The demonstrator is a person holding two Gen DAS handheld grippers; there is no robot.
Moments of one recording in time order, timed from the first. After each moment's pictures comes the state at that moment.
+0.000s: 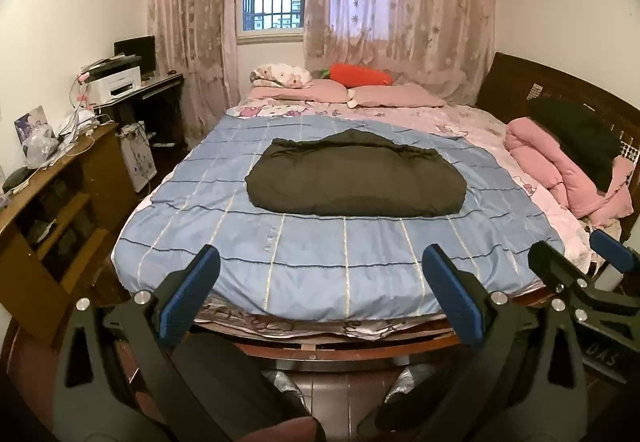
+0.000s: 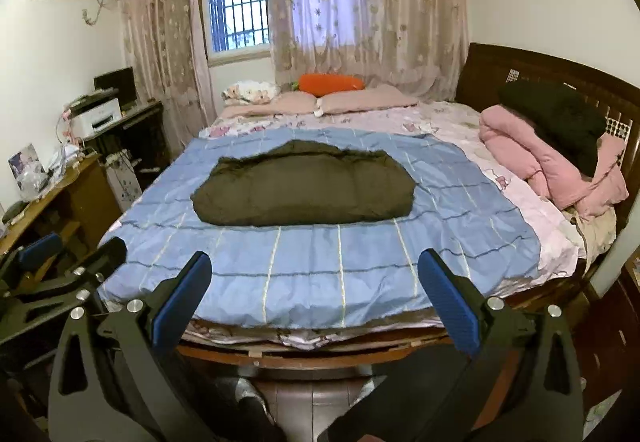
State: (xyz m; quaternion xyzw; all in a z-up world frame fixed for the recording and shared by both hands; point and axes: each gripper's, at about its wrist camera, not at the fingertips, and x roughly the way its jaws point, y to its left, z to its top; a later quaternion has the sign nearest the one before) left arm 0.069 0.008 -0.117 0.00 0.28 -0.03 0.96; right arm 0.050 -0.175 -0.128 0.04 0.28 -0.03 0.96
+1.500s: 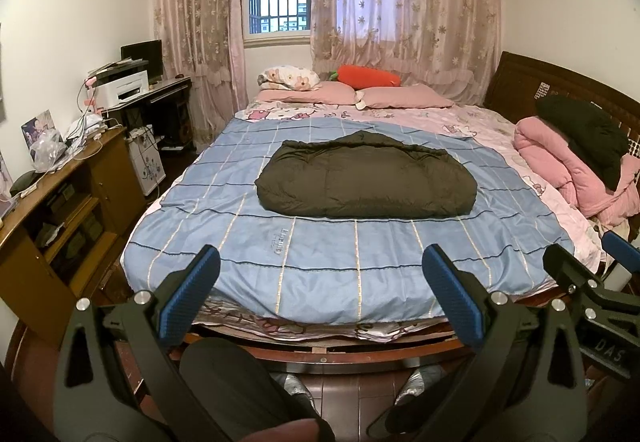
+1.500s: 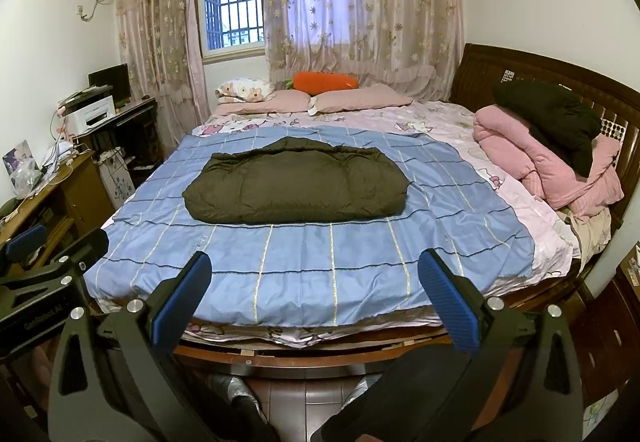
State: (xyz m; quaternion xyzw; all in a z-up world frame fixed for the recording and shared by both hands) left arm 0.071 0.009 -0.119 0.01 0.28 -0.02 0.96; right arm 0.053 -0.177 -0.131 0.04 0.28 -0.03 0.96
